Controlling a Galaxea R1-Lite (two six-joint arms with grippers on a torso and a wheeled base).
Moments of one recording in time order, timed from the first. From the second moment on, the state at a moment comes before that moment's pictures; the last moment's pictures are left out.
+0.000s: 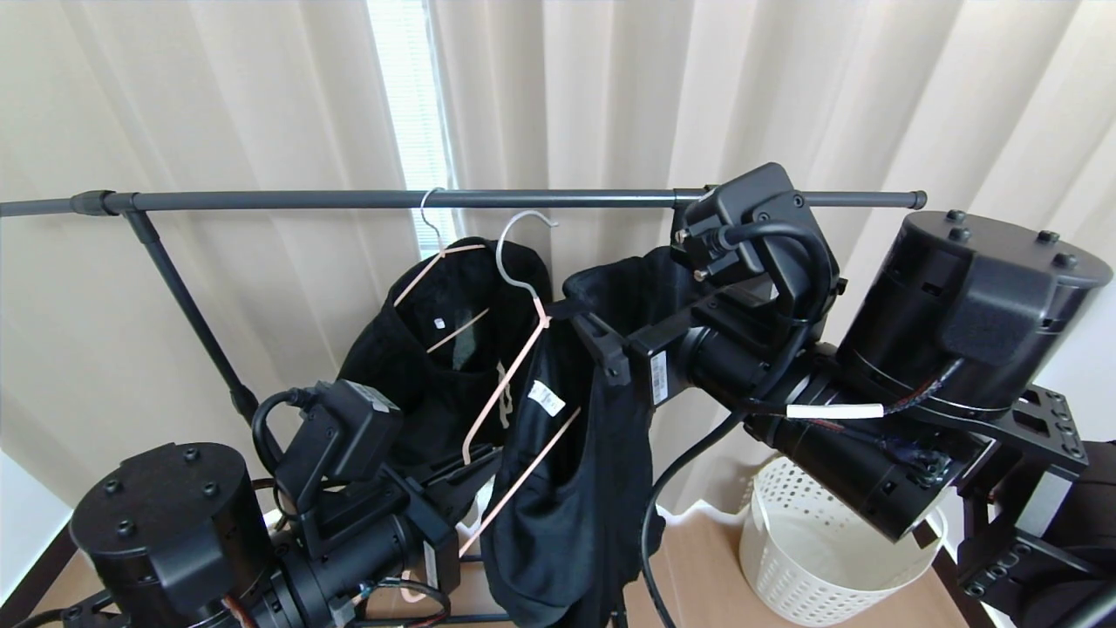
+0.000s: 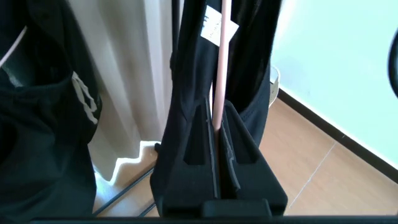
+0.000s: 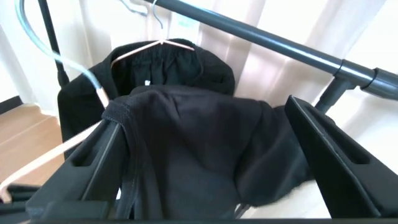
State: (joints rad) left arm -0.71 1.65 -0.25 -1.28 -0.01 0.00; right arm 0.88 1.71 -0.89 -0.86 -0.38 -0.21
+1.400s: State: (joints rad) left arm -0.69 1.65 -0.25 -1.28 -0.01 0.00; right arm 0.89 1.69 -0.81 -0.86 -0.31 -0.28
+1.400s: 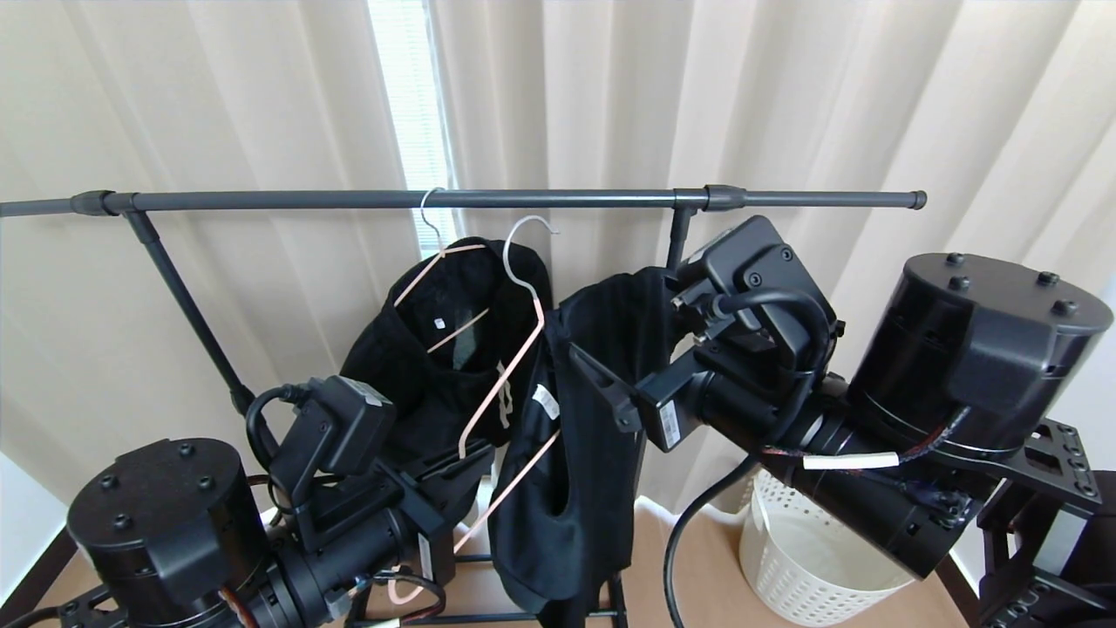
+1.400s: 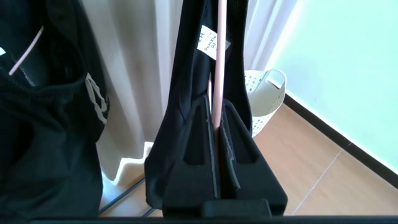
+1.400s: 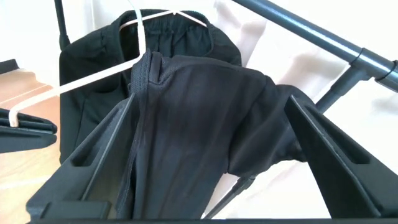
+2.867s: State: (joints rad) left arm -0.67 1.62 -0.09 -1.35 -0.25 0.11; right arm 0.40 1.52 -1.45 0.79 0.56 -0.87
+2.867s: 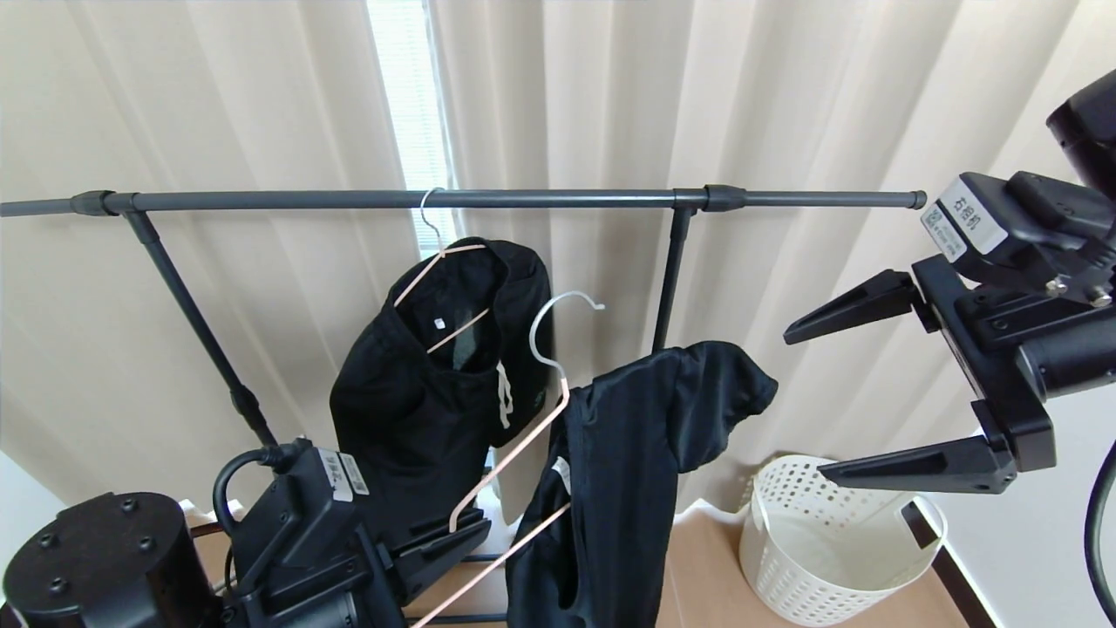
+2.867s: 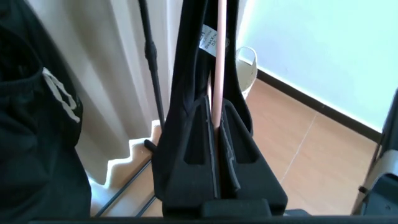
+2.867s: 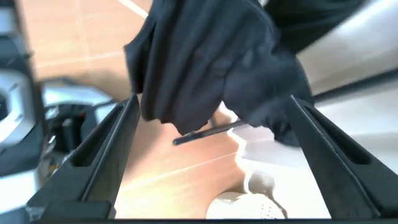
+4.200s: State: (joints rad) left arm -0.70 1.58 -0.02 -1.37 -0.31 0.17; right arm 0.41 1.81 -1.64 0.88 0.75 -1.05
